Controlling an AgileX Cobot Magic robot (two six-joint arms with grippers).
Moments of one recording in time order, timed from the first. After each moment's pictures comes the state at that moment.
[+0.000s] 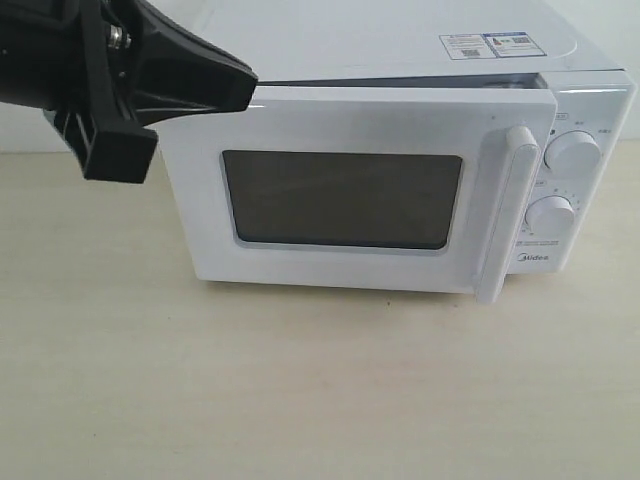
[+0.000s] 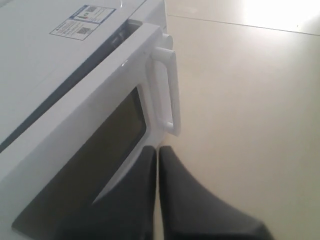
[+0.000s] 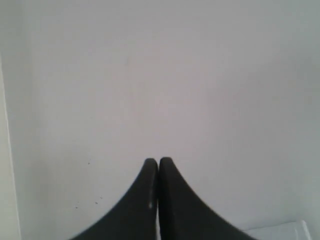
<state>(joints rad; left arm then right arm) -0.43 1.16 -1.05 -0.78 0.63 1.04 0.03 0.01 -0.20 -0.32 -0.39 0.71</state>
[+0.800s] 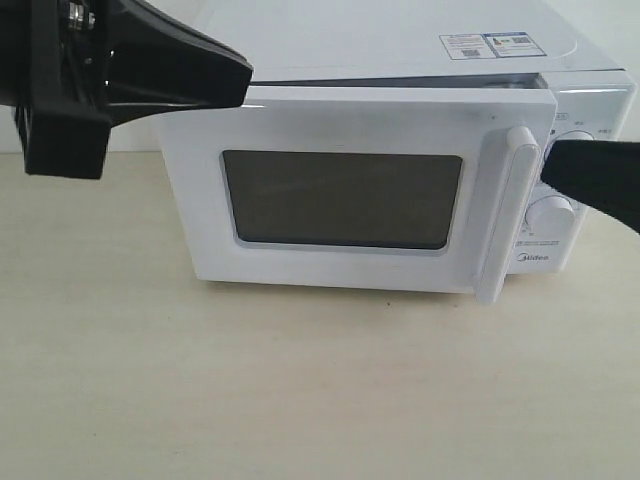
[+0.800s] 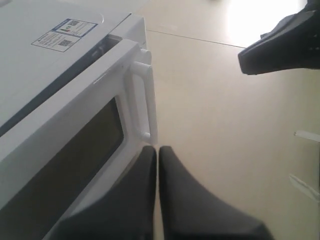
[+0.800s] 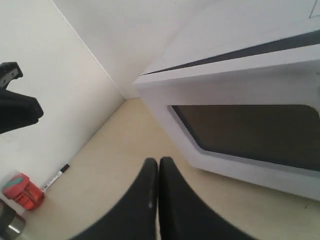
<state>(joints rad) -0.43 1.11 -1.04 -0.84 0.68 1.02 0.03 0.67 -0.43 -1.55 -0.63 2.02</state>
